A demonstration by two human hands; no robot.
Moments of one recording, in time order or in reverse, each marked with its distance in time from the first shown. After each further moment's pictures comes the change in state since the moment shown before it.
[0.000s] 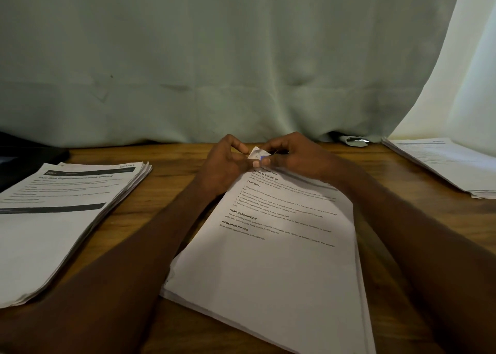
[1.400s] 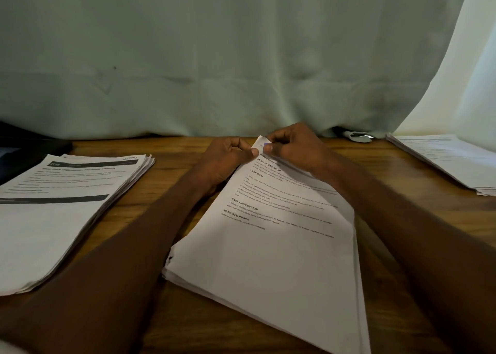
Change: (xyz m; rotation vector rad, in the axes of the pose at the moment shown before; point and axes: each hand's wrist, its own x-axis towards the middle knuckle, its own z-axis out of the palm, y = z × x) left_hand 0.008 -0.011 -0.011 -0.046 -0.096 -0.097; right_hand 0.006 -0.004 0.015 0.079 0.181 0.115
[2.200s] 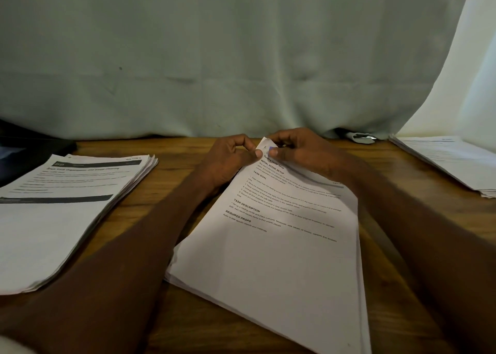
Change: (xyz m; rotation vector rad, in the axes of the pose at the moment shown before) left_hand -0.009 0.006 -0.001 -0.035 -0.033 0.060; right_hand -0.004 0.004 -0.014 0.013 -0.165 -0.027
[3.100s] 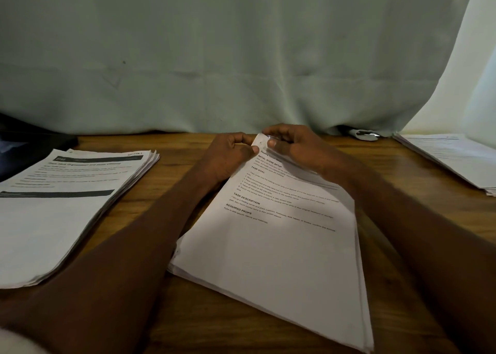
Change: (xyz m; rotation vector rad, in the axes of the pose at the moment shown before) left_hand 0.008 -0.008 -0.001 0.036 0.072 -0.020; right_hand 0.004 -0.005 0.015 0.009 0.071 0.055
